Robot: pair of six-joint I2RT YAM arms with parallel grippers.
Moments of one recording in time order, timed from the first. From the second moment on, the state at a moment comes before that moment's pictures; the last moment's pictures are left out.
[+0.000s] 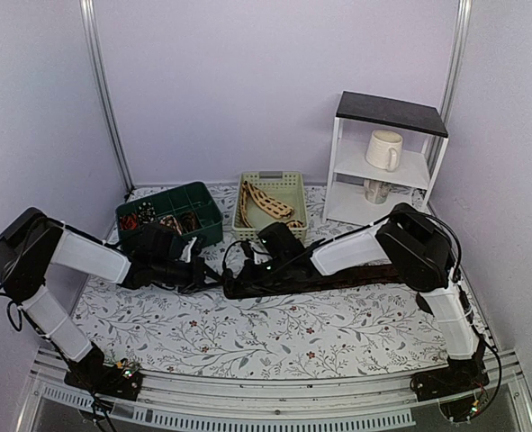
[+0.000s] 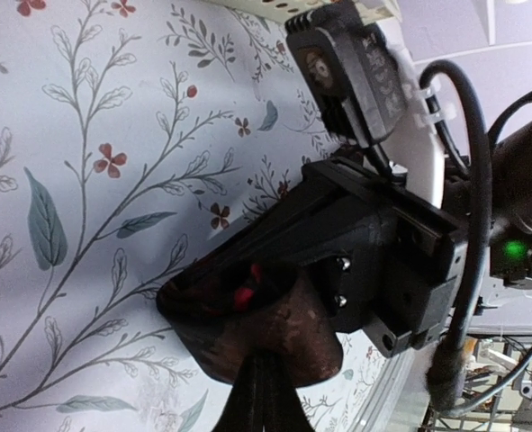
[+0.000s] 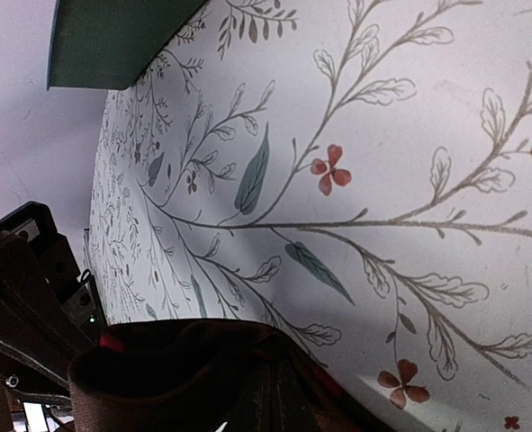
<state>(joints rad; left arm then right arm) -0.51 1.61 0.58 0.33 0.62 -0.69 0.93 2.32 1.49 0.13 -0.48 0.84</state>
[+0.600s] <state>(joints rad) -0.54 1.62 0.61 0.31 0.62 -0.68 0.93 2.29 1.42 0.21 -0.48 0.89</state>
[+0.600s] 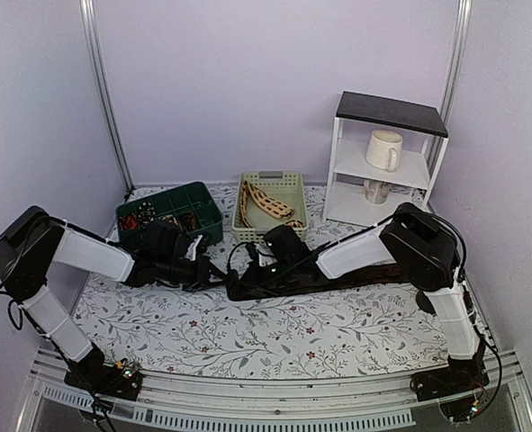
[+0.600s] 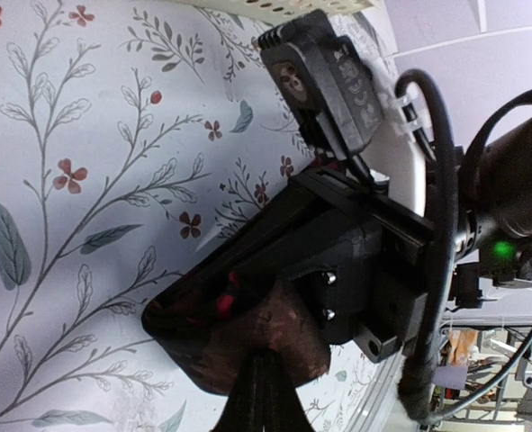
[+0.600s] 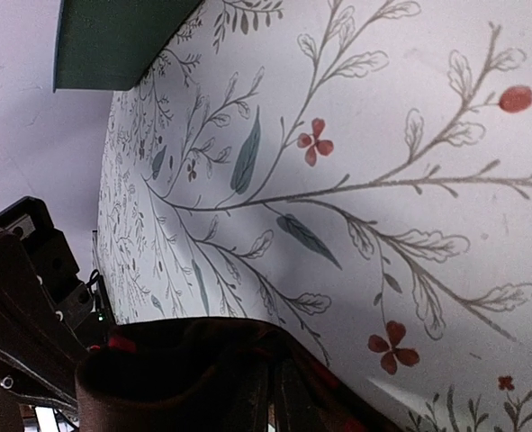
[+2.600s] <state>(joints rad) -0.63 1.81 0.74 0.31 0.61 -0.67 0.89 2.05 1.27 0.10 -0.31 0.90</state>
